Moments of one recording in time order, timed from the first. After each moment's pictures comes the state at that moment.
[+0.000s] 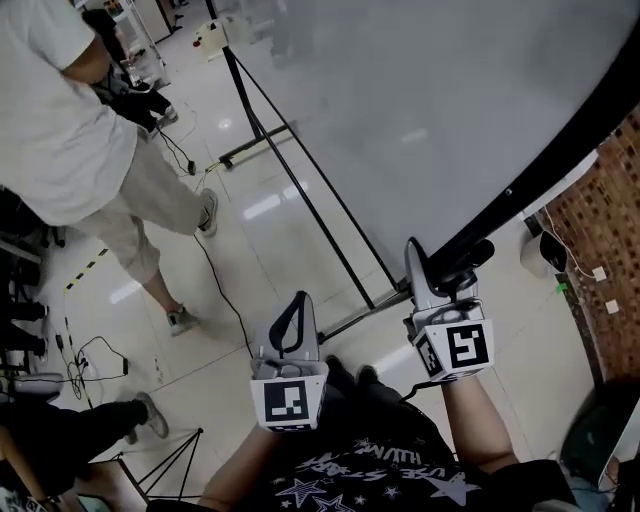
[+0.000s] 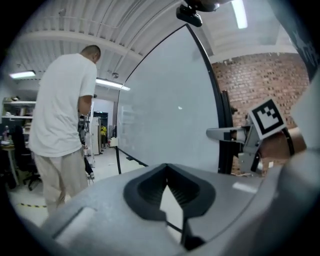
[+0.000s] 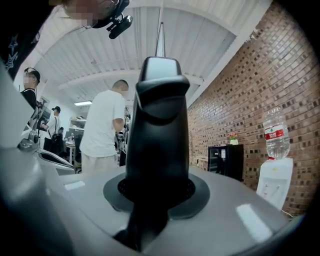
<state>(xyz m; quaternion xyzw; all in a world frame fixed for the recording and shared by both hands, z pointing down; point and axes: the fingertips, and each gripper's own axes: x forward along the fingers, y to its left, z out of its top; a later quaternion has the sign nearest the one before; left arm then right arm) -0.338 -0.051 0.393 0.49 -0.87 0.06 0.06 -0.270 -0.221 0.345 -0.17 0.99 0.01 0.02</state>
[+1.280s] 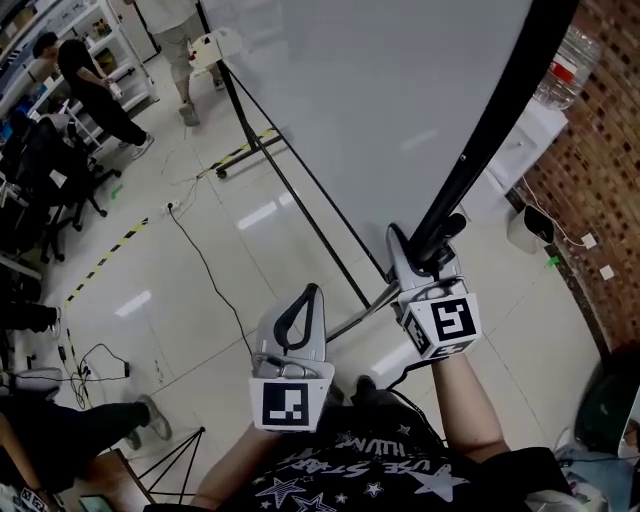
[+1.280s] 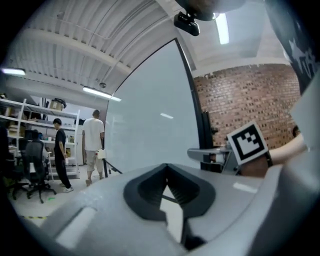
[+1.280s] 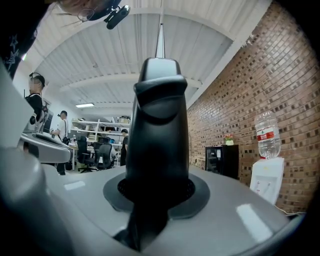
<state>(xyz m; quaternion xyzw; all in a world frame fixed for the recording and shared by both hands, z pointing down) -0.232 -0.033 0.344 0.57 -0.82 0.05 0.01 -0.202 -0.184 0.351 -0.17 0.98 0.01 0.02</state>
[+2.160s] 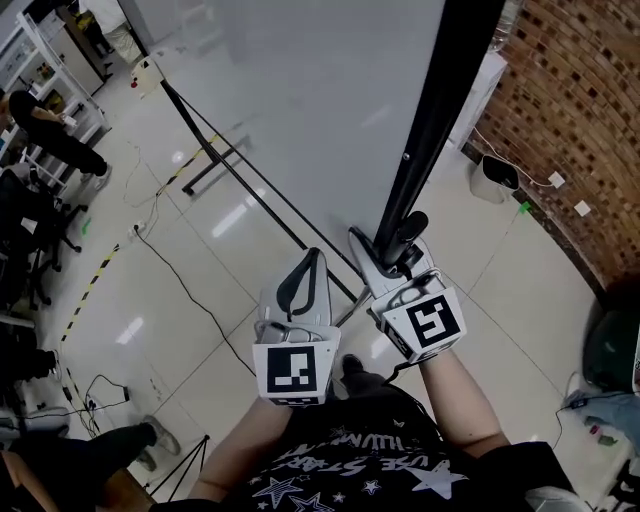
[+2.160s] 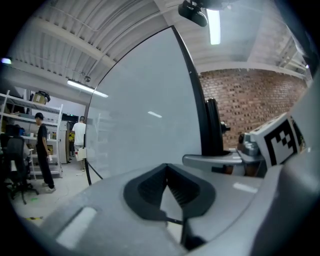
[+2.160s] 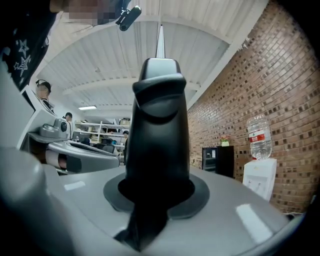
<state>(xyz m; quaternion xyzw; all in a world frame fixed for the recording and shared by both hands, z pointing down) -0.141 -0.113 0.345 0.63 -0.78 0.04 0.01 -0.106 -0.173 0.345 -0.17 0.98 0.01 0.02</state>
